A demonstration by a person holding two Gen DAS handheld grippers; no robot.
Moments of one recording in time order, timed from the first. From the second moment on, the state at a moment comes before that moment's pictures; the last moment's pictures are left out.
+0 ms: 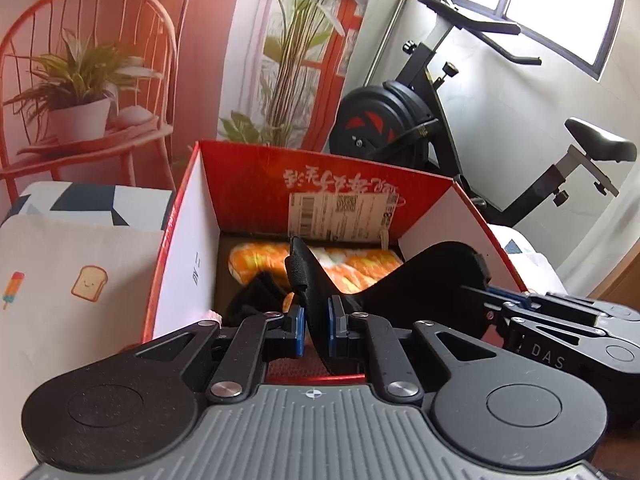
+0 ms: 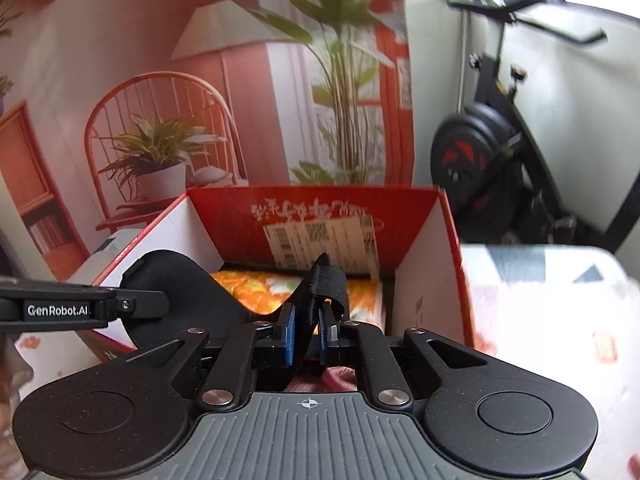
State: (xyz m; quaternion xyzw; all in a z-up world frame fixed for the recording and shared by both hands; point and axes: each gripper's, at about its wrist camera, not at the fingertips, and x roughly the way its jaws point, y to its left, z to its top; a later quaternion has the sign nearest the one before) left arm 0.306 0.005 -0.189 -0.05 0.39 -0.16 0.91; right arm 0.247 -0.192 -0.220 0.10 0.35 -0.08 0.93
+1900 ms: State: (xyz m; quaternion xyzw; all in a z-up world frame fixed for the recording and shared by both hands) left arm 0.149 0.046 -0.182 -0.03 0.37 -0.17 0.91; right arm 0.071 -0.158 -0.211 0.12 0.35 -0.09 0.93
